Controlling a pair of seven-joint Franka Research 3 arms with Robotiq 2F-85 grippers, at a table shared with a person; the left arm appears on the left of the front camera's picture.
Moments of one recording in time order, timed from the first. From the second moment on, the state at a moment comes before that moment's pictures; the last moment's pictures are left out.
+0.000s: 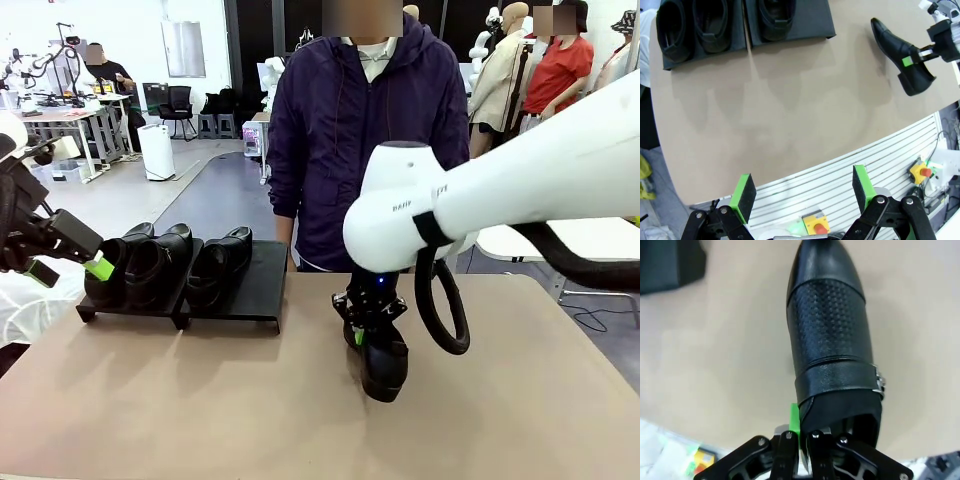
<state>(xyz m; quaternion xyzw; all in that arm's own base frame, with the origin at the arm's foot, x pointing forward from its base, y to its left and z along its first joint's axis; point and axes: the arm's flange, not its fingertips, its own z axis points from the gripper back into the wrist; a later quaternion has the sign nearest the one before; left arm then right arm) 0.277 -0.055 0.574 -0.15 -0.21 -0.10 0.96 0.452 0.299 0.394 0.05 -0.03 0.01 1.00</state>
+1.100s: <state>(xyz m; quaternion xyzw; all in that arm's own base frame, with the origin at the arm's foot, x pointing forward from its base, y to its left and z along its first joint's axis) 0.277 -0.055 0.574 -0.15 -0.21 -0.10 0.96 0.460 0.338 0.351 0.09 -0.01 -0.03 1.00</state>
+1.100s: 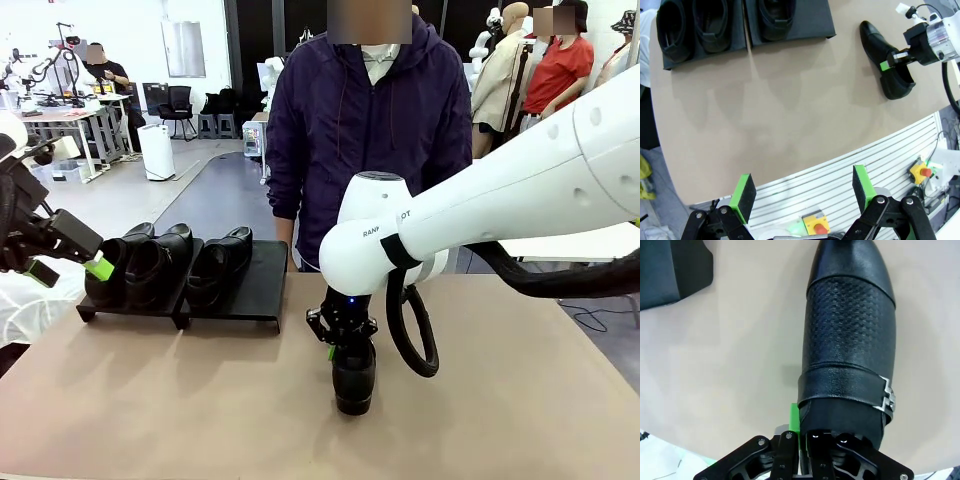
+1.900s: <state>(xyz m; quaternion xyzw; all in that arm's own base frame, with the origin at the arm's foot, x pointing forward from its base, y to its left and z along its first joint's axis) 0.277 -0.055 0.574 -0.15 -0.21 -0.10 0.96 0.453 0.330 0.388 0.13 0.01 0.03 0.99</state>
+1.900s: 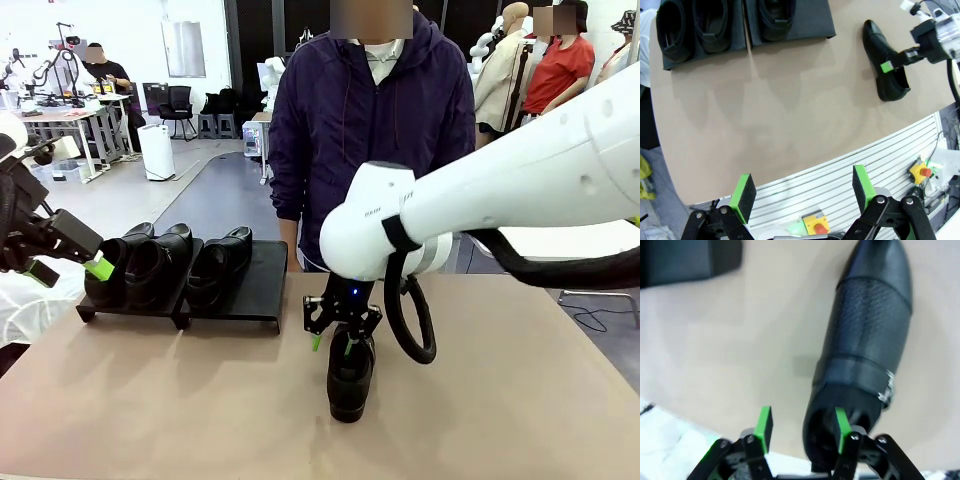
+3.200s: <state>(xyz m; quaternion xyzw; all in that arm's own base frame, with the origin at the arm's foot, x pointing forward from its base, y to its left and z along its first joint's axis) 0.277 -0.055 0.574 -0.15 -0.21 -0.10 0.96 0.322 -0.070 0.522 0.19 -0.15 0.18 0.95</state>
